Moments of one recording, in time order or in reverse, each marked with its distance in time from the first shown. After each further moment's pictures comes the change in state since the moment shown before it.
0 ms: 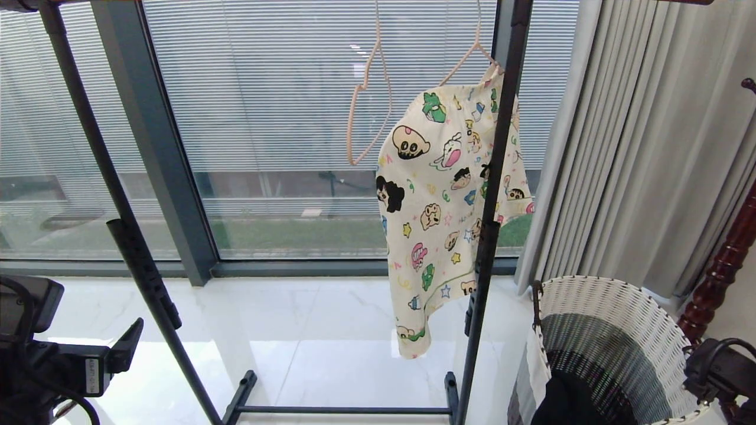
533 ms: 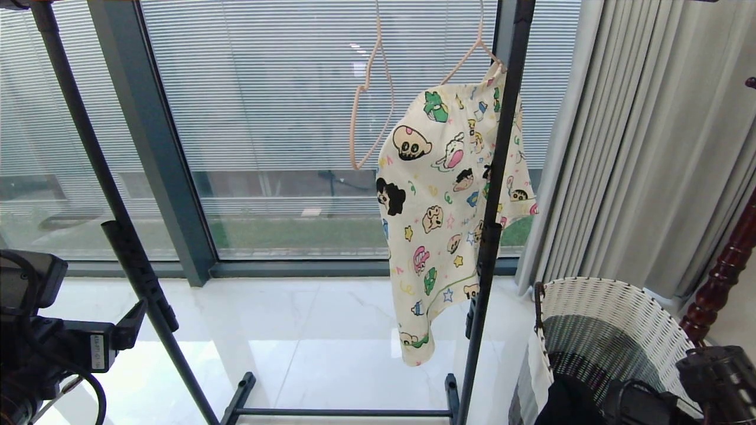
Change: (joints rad) left arm -0.002 0.034 -0.067 0.000 0.000 0.001; right arm 0.070 0.411 0.154 -0.410 0.176 -0.205
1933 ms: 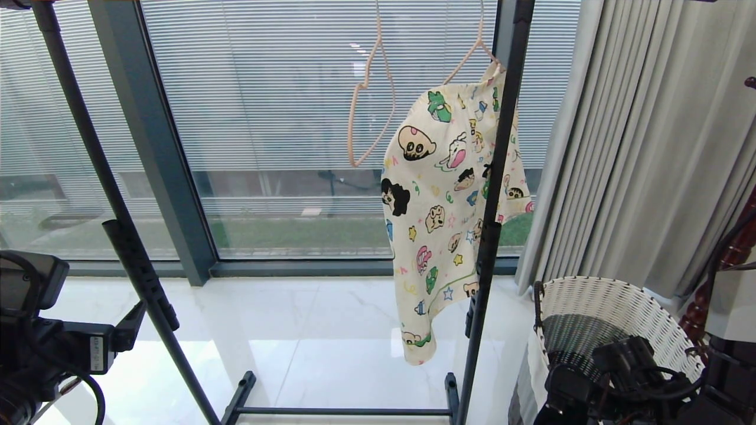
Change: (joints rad) left arm 0.000 -0.003 0.003 0.000 0.000 0.022; right arm -0.082 0.580 -0.084 -0.470 -0.029 -0.093
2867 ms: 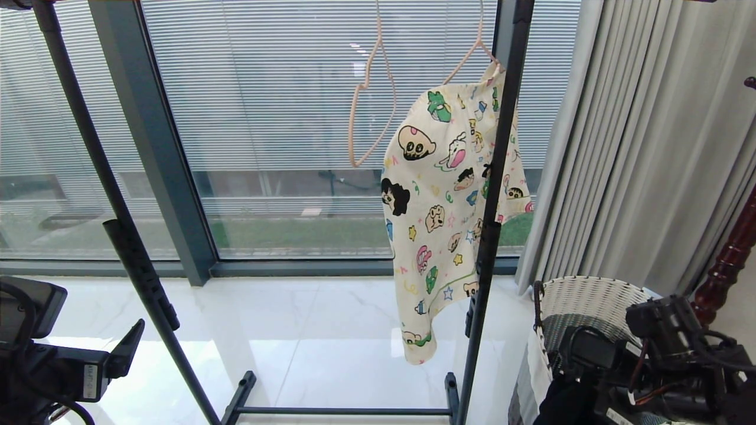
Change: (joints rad) left arm -0.032 -0.070 0.074 0.001 0.000 0.051; right arm 0.044 -0.412 -0.148 0.427 0.025 0.003
